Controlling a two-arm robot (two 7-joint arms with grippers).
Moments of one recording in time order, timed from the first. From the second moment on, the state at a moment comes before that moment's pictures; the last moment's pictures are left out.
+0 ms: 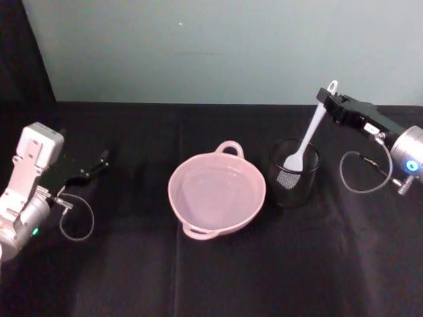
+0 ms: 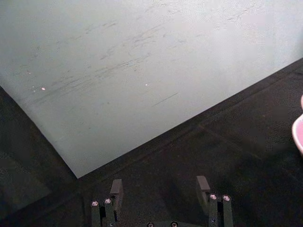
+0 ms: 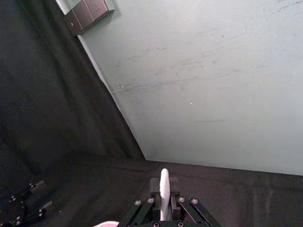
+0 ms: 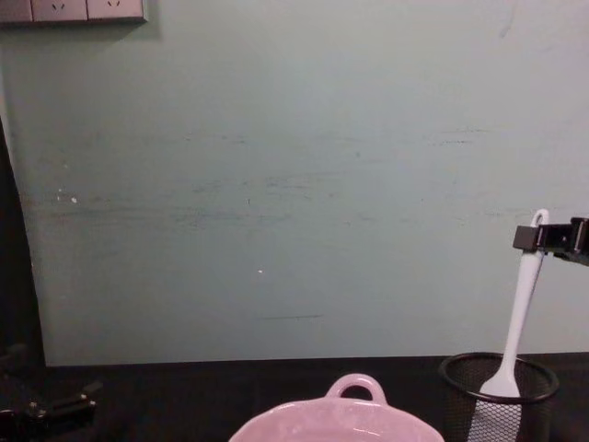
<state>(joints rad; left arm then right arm) -0.20 0.60 0.45 -1.41 -0.25 -0.12 0.03 0.37 0.56 -0.32 -1.44 0.91 0.20 0.37</state>
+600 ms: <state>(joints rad) -0.20 0.60 0.45 -1.41 -0.25 -0.12 0.03 0.39 0.54 -0.35 -1.36 0.91 0.18 0.39</state>
